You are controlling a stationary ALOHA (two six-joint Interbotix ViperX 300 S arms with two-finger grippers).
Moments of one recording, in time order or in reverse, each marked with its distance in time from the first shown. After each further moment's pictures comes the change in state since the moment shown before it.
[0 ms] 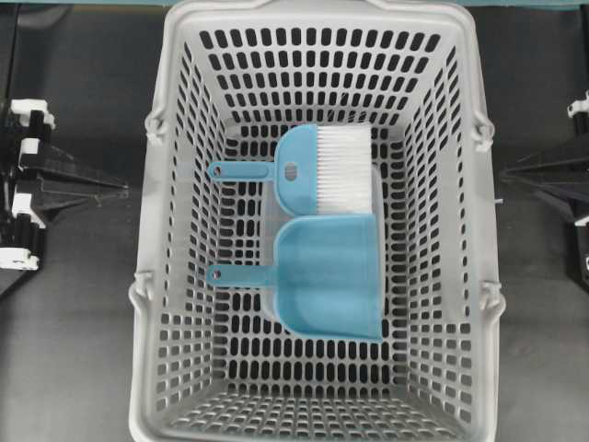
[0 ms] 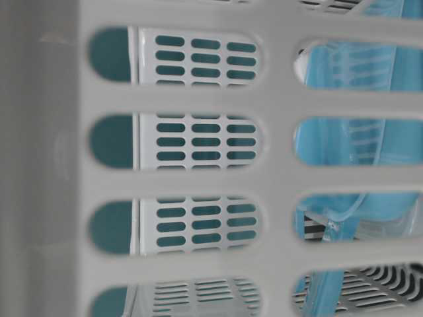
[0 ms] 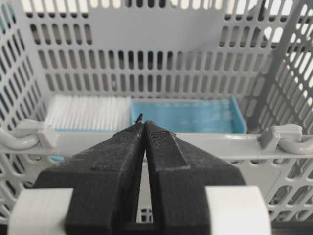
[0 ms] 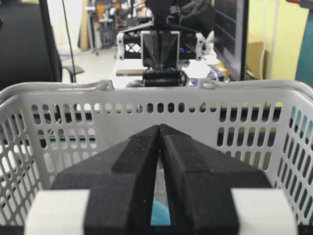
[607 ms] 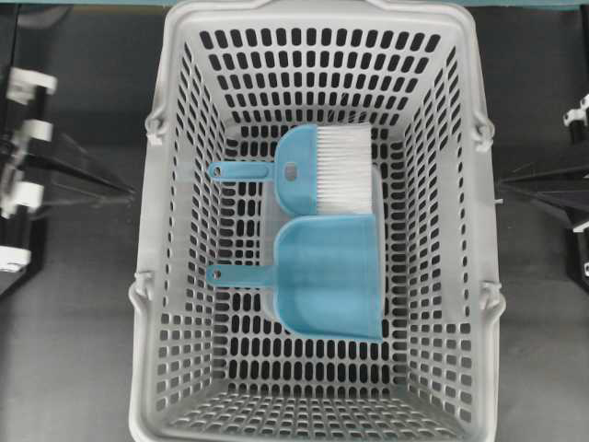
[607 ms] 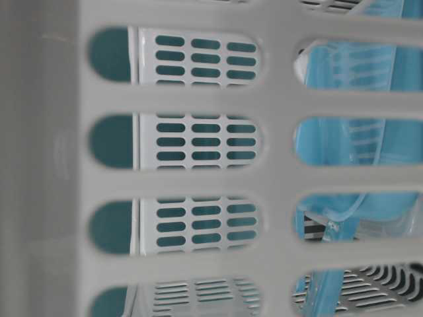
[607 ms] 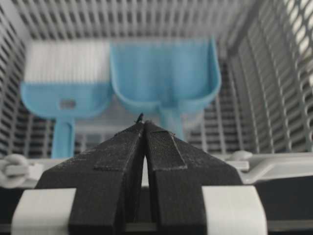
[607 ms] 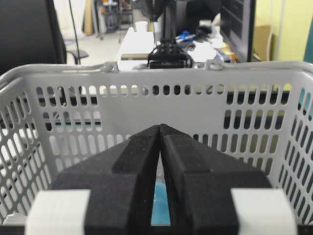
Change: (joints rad) left arm -0.071 0.233 -0.594 0.037 0.851 -0.054; right arm 0.015 -0.003 0.014 0.002 0.037 0.006
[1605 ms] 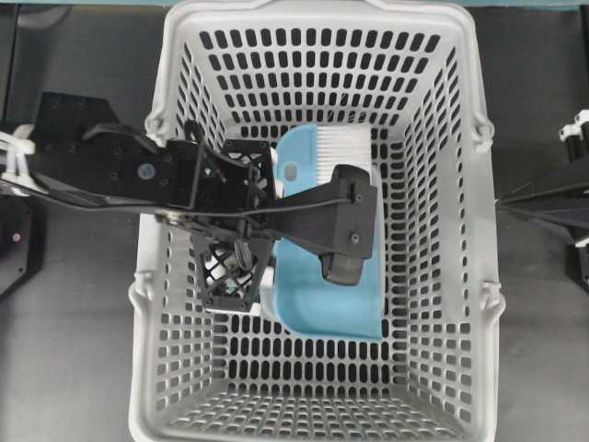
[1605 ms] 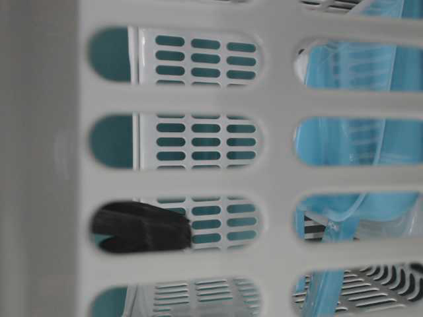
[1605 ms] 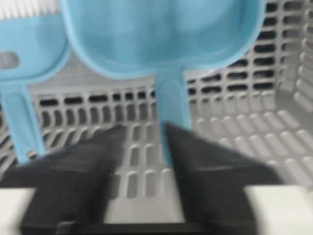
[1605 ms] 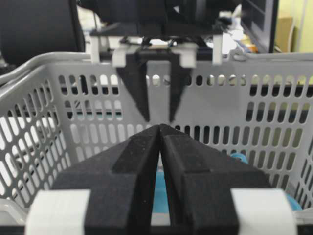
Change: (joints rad) left arm -0.035 0.802 -0.621 0.002 0.624 0.043; right arm 0.058 0.000 0.008 0.003 0.017 0.000
